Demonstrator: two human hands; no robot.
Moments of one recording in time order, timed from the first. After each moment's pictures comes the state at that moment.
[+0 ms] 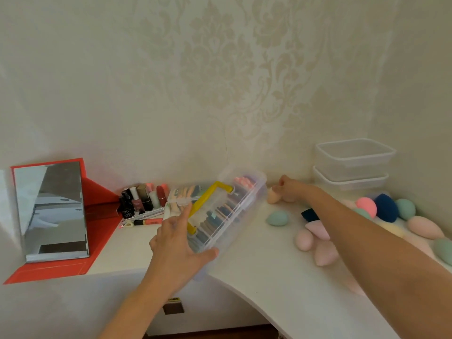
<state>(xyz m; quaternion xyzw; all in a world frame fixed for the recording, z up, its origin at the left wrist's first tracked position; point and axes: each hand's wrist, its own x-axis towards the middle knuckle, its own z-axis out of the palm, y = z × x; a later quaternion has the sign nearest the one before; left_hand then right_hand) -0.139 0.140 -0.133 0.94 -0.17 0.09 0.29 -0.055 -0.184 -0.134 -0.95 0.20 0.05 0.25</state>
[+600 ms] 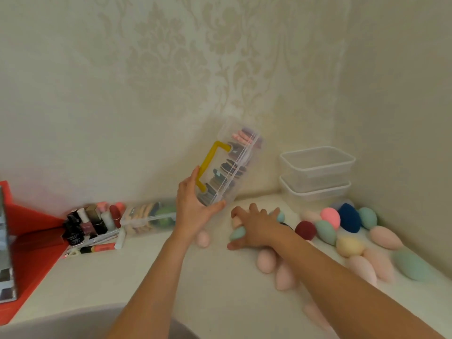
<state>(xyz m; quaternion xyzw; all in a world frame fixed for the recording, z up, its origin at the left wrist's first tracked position) -0.035 -0.008 -0.131 0.82 -0.25 0.15 0.49 -0.110 -0.158 -0.152 -0.99 0.08 0.06 0.12</state>
